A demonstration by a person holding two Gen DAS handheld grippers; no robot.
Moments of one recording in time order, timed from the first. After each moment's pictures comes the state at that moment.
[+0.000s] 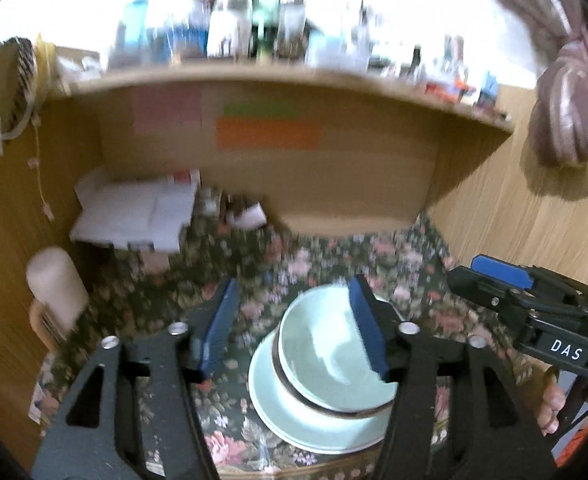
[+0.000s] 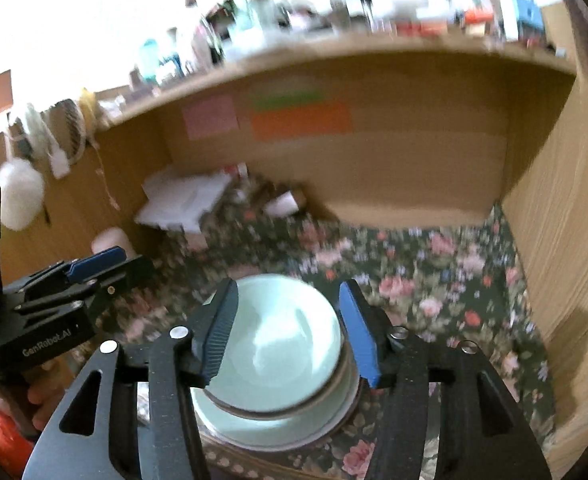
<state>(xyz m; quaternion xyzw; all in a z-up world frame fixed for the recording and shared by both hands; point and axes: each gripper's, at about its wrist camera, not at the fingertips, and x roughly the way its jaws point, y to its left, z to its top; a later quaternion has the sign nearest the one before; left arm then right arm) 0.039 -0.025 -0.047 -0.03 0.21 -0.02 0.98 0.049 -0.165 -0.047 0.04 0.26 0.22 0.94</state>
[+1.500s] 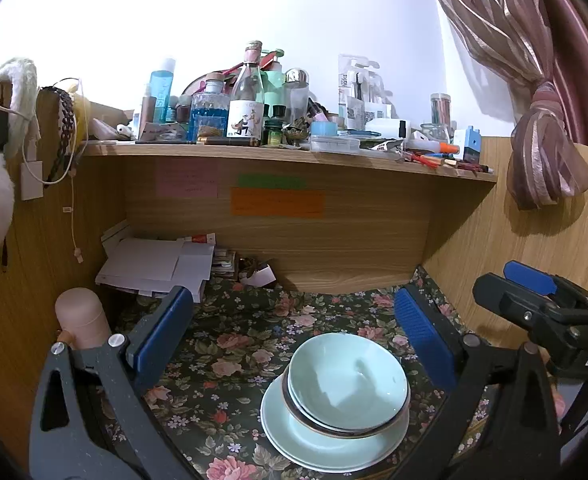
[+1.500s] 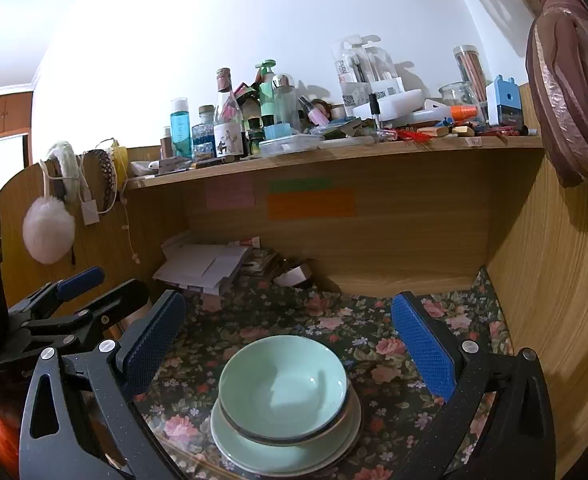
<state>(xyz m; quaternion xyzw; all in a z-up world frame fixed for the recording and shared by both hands) -0.008 -0.021 -0.029 -0.03 0.11 0.00 0.99 0.001 -0.167 -0.017 0.05 0.14 0.22 0.97</state>
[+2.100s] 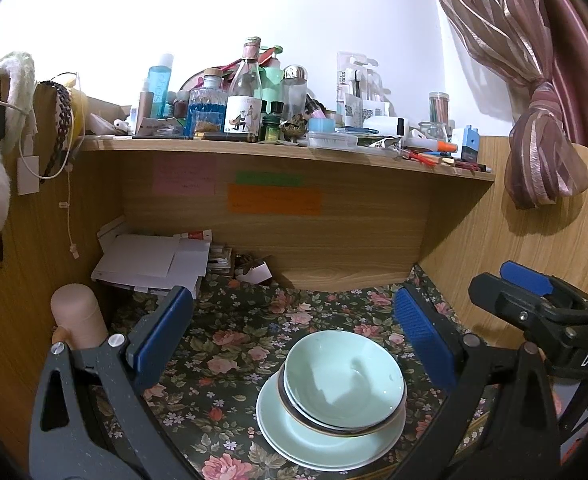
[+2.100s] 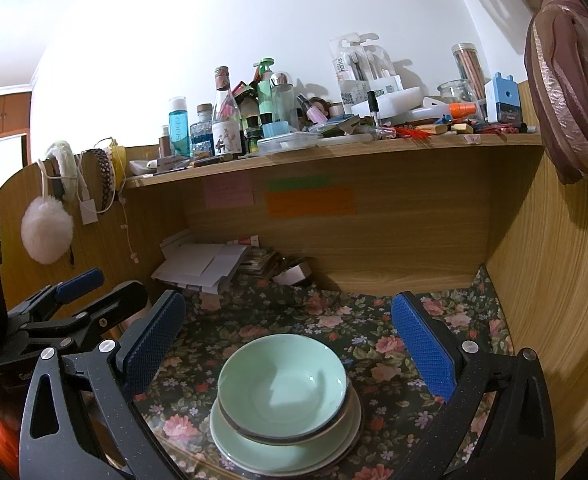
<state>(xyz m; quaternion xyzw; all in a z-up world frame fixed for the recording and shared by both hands) -0.008 -0.023 -0.031 -0.03 0.11 0.00 0.99 0.002 -0.166 -0.019 0.05 0.14 0.21 0.97</state>
